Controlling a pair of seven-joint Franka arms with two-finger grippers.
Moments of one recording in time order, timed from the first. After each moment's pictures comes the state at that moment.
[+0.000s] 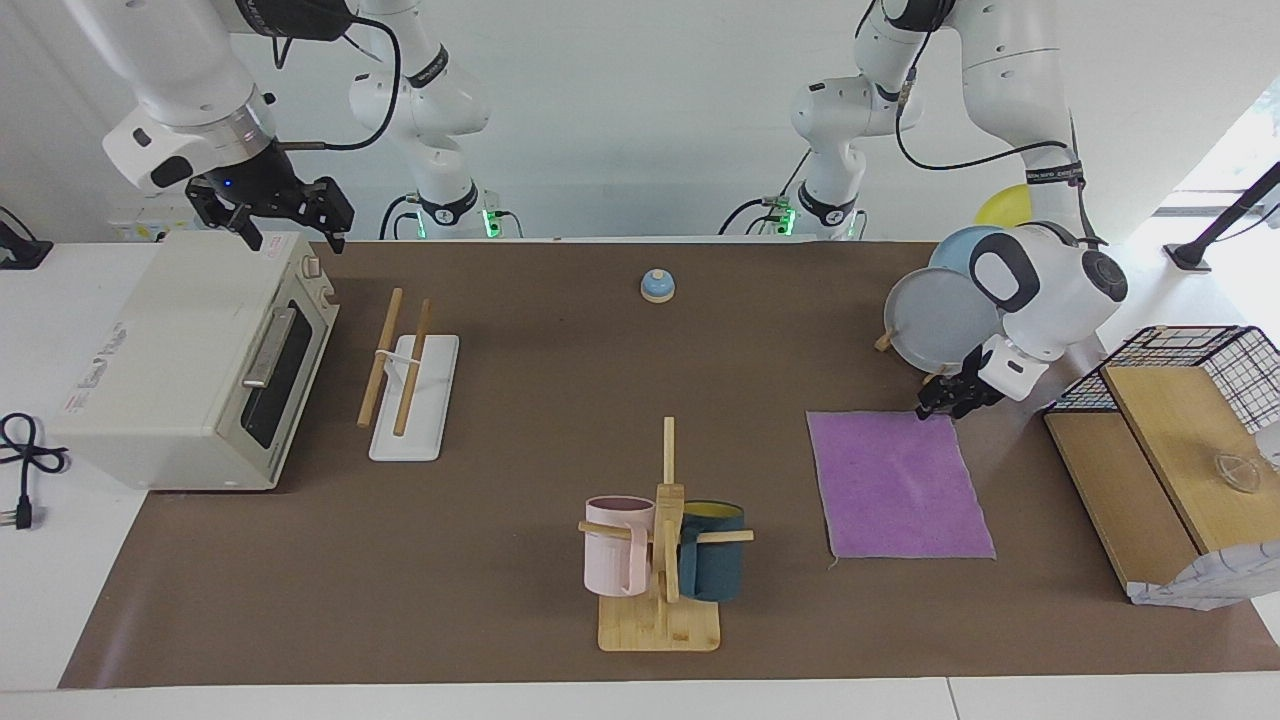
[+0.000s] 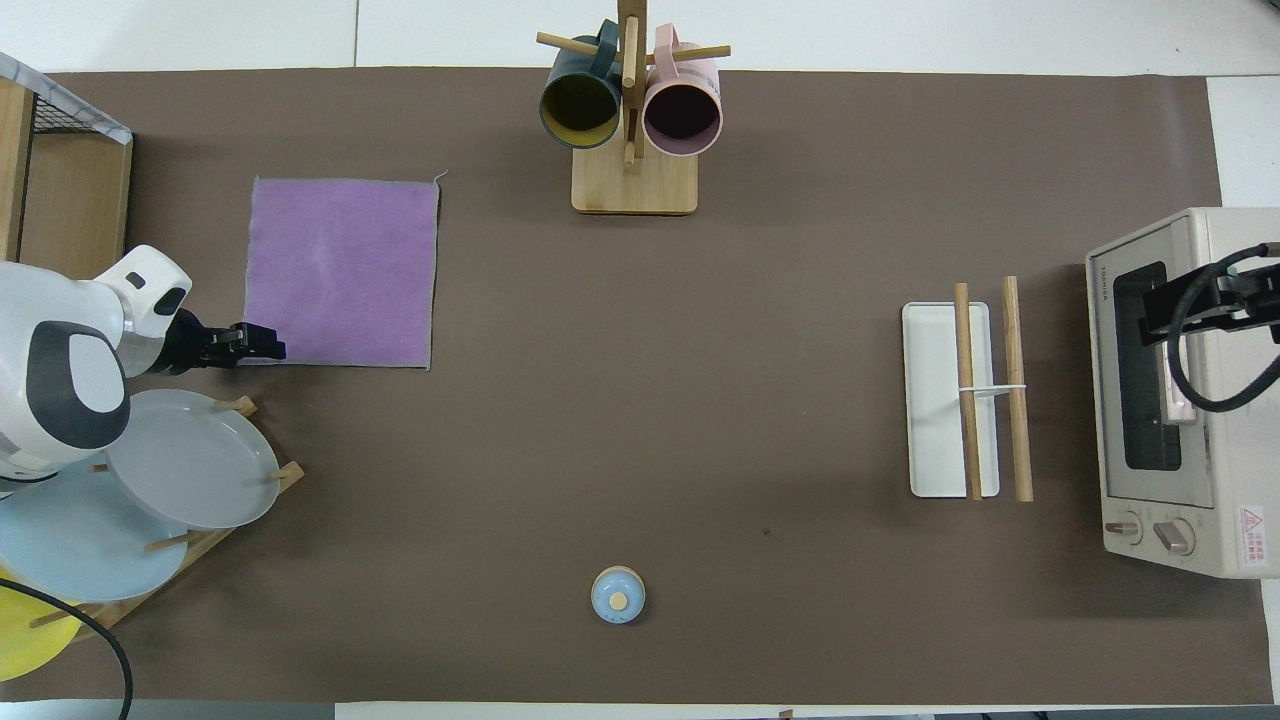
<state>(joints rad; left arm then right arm) 0.05 0.23 0.05 -2.14 -0.29 2.32 0.27 -0.06 0.03 0.06 -1.45 -0.06 1.35 0.01</state>
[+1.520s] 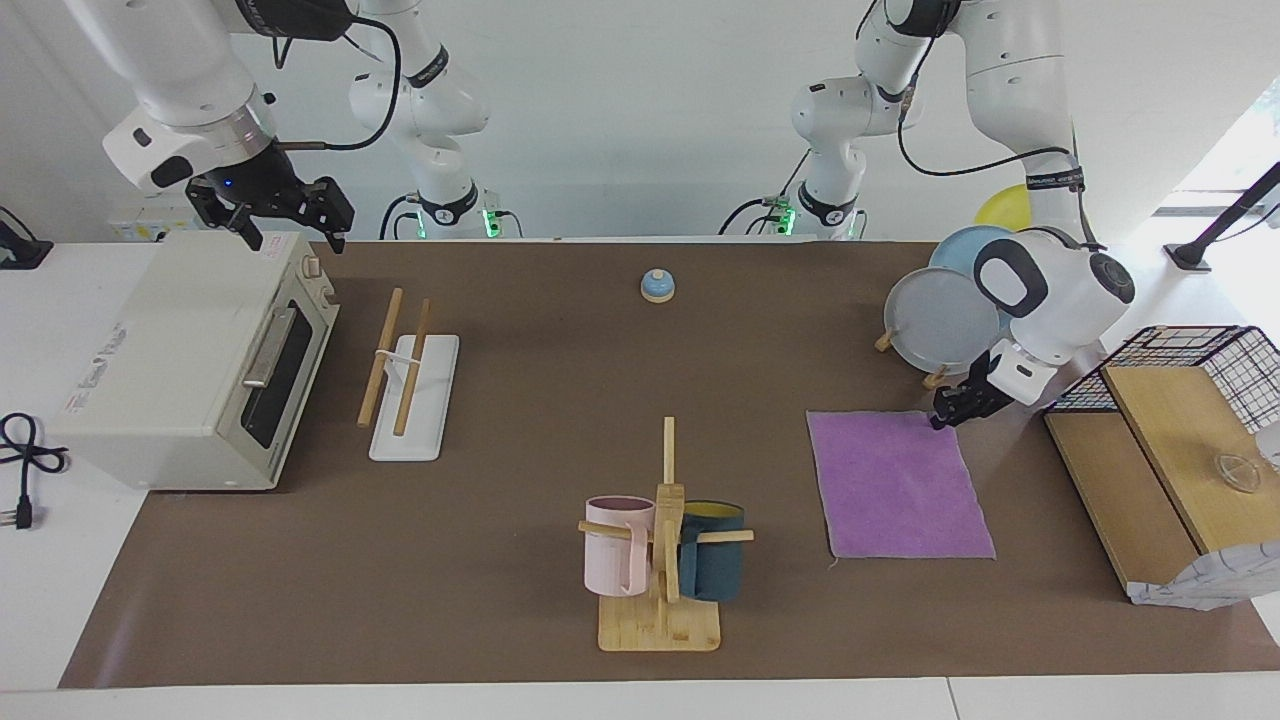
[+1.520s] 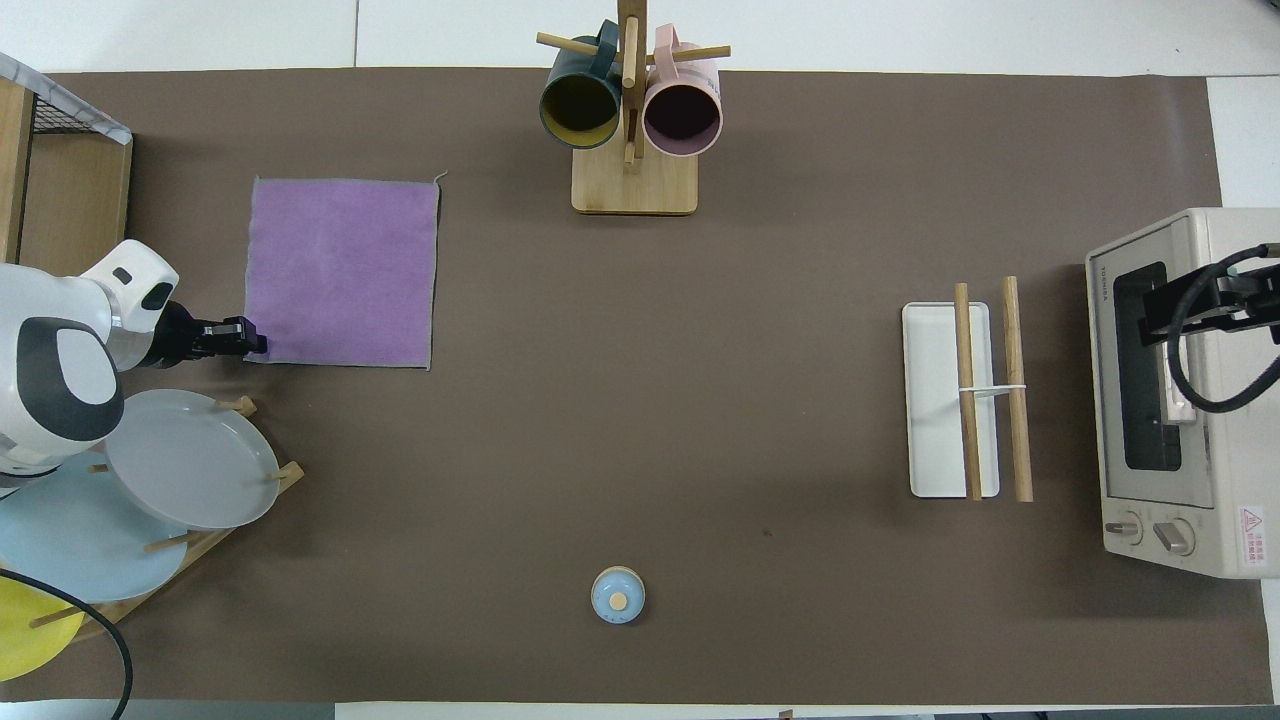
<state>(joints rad) 0.07 0.25 0.04 -2.12 -0.34 2.36 0.30 -0.06 0.03 0.06 -1.45 -0.06 1.35 0.01</state>
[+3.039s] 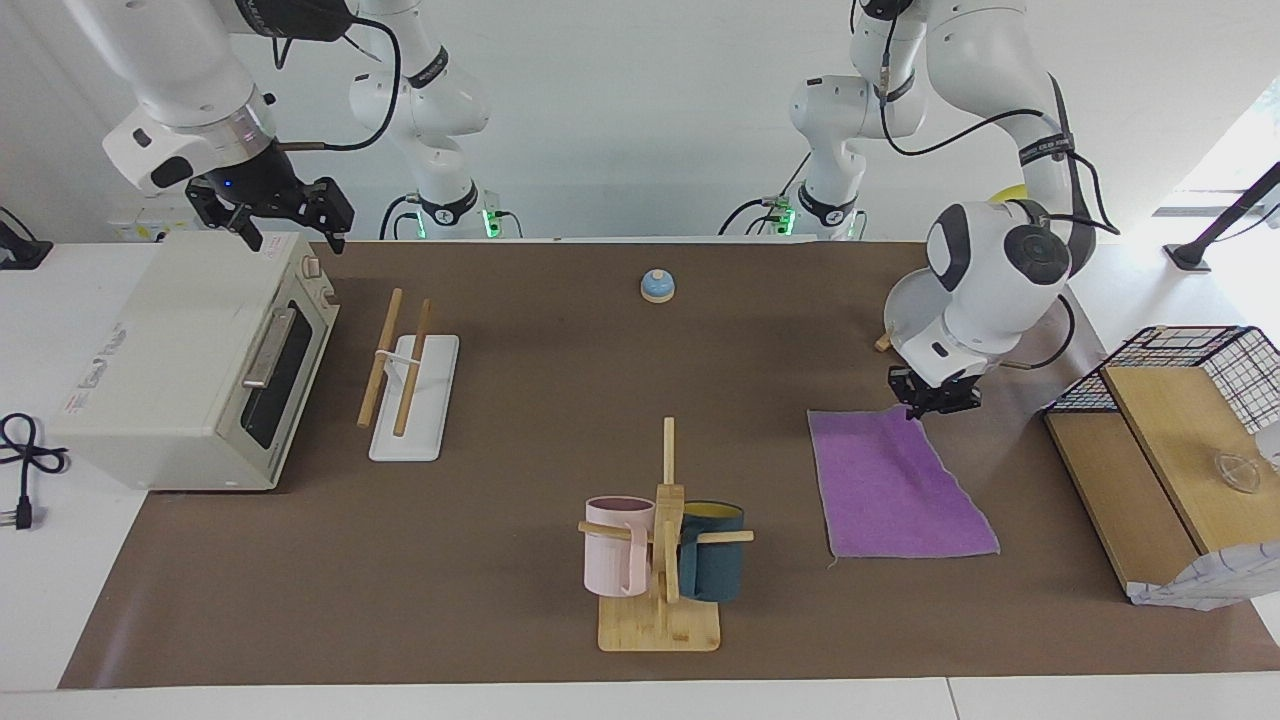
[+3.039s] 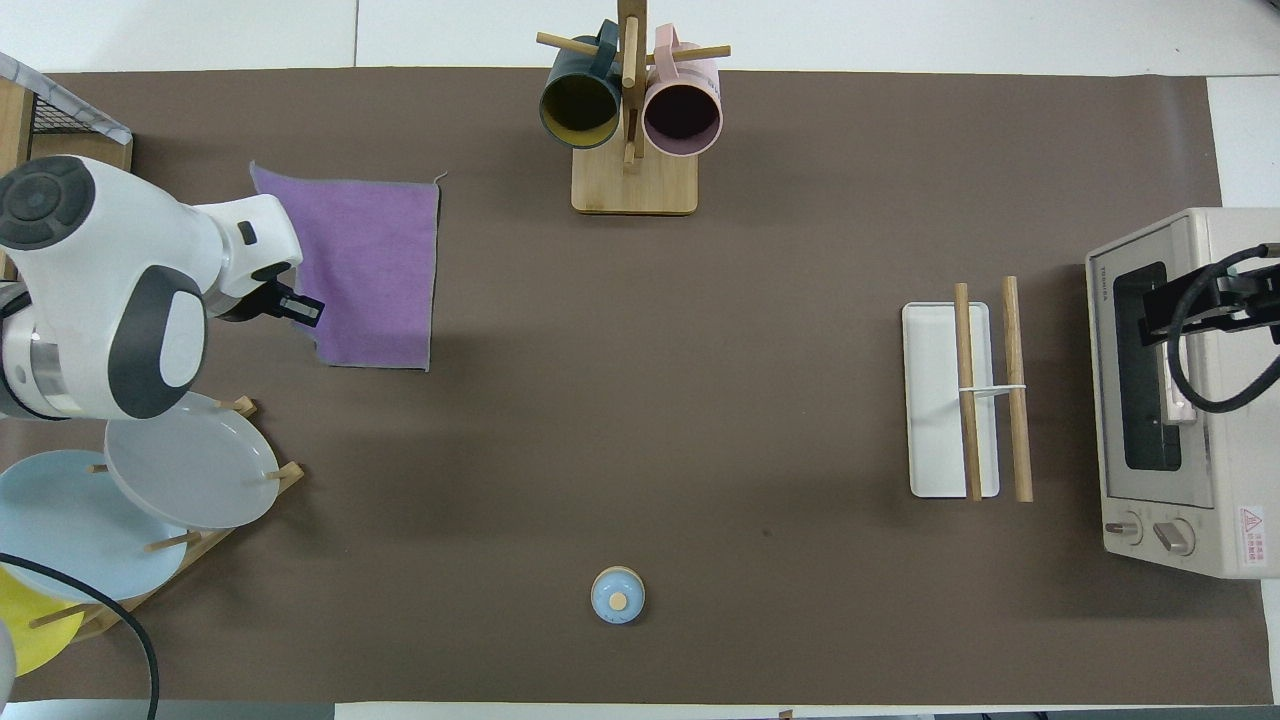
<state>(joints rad) -0.20 0.19 0.03 -1.94 0.00 2.14 0.31 -0.06 0.03 0.06 -1.45 -0.06 1.35 0.01</state>
